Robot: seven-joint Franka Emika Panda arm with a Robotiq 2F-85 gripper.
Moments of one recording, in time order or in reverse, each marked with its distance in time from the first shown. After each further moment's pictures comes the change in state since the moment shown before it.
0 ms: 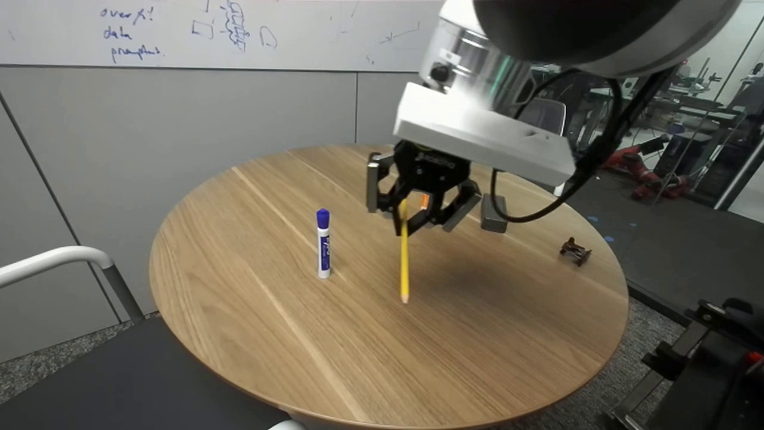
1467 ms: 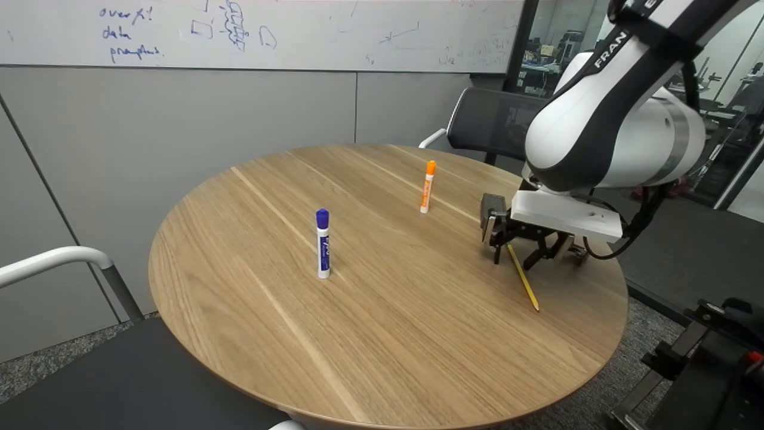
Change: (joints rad) arm -0.237 0.271 -0.133 0.056 0.121 0.057 -0.207
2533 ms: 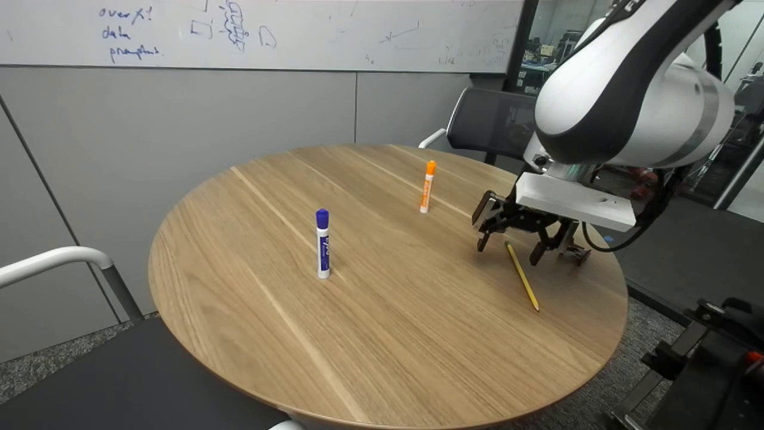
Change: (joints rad) arm -0.042 -0.103 0.085 -0.079 0.019 0.004 -0.066
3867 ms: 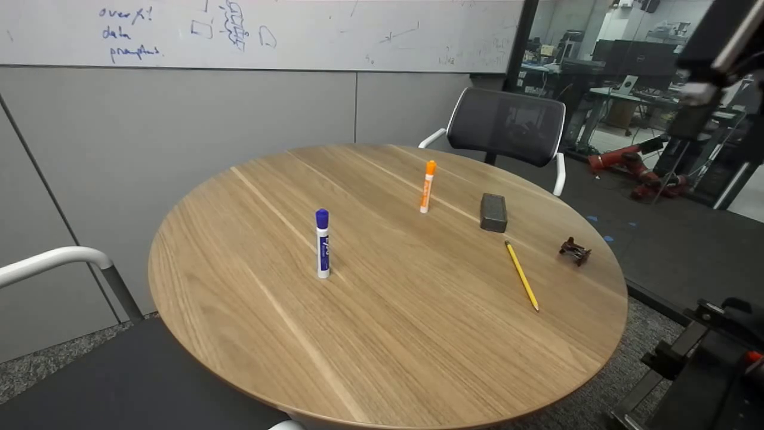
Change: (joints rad) arm -0.086 -0.903 0.056 -0.452 -0.065 -0.604 -0.256
